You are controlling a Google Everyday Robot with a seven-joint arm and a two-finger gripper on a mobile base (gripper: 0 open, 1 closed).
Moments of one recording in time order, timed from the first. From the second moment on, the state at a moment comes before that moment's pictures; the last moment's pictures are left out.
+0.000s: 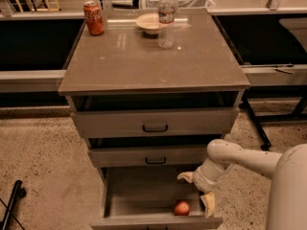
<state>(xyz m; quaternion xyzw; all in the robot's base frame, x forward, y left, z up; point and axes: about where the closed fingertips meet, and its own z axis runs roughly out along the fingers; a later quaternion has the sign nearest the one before) 0.453 -0.160 0.362 -0.83 0.49 0.23 0.11</state>
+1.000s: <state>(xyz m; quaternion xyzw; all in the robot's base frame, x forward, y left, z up) 0.495 -0.172 0.344 -0.90 0.36 0.21 0.12</state>
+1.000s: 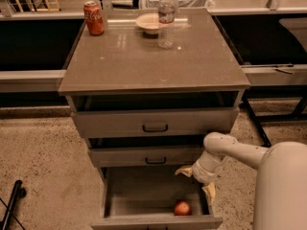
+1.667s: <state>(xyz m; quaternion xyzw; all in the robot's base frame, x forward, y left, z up) 0.464 -0.186 0.298 -0.87 0.41 0.20 0.18</state>
